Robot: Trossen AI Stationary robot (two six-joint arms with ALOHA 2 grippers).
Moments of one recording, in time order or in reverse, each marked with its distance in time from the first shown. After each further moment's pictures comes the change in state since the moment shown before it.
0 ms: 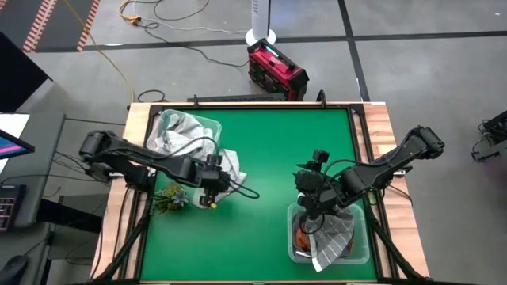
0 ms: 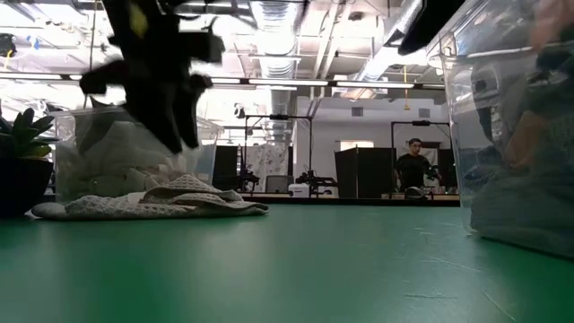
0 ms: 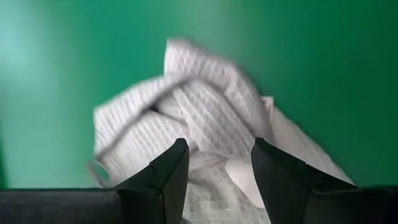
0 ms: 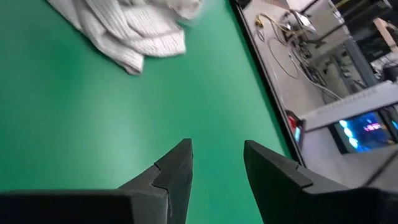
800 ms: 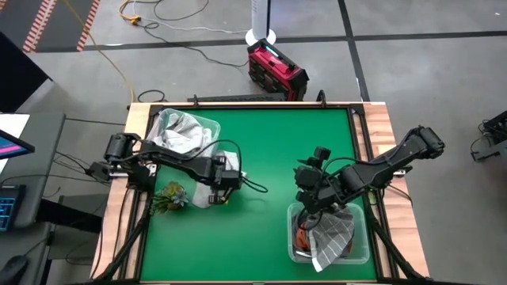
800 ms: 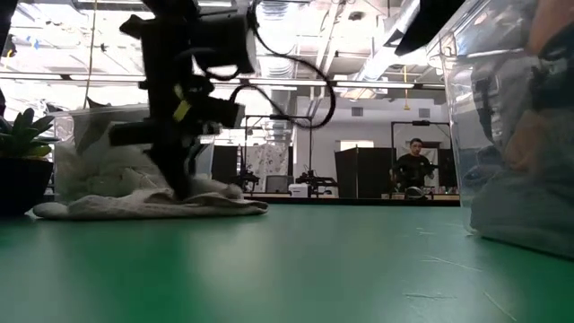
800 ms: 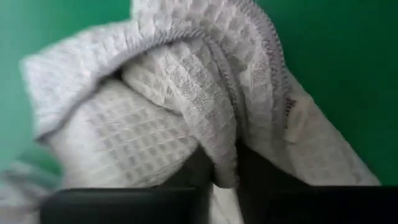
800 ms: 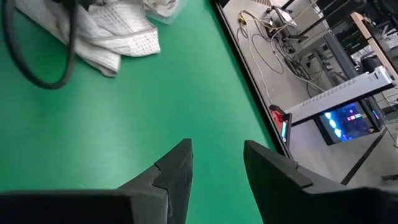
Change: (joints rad) left arm 0.083 0.283 0.072 -0.043 0.061 -0.123; right arm -0.030 -0.003 0.000 -0.033 0.057 0.037
